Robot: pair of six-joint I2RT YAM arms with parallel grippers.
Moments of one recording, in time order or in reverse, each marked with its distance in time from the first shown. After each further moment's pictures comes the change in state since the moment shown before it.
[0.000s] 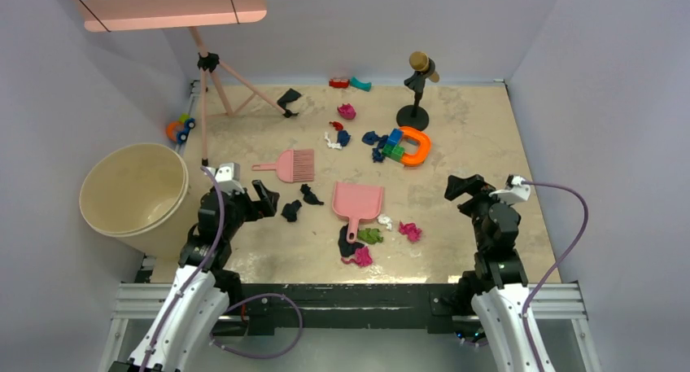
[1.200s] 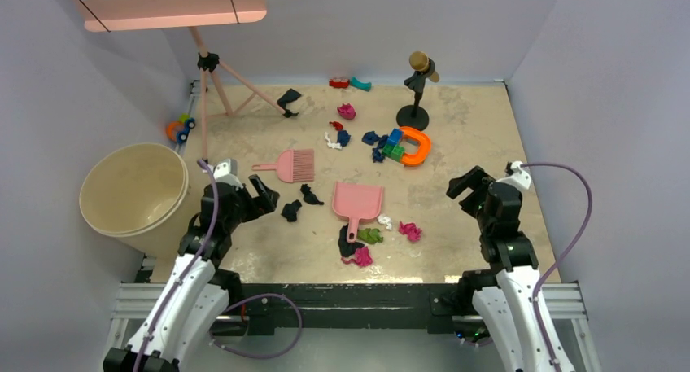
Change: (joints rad) left arm 0.000 0.085 0.063 -0.106 -0.038 -0.148; right arm 0.000 0.183 0.250 -0.335 0.032 0.048
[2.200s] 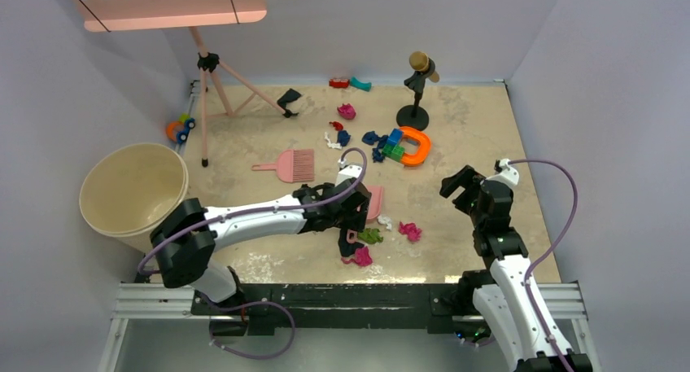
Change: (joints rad) left arm -0.883 0.912 0.624 -0.154 -0.340 -0.152; right arm 0.000 0.109 -0.116 0.229 -0.066 -0.051
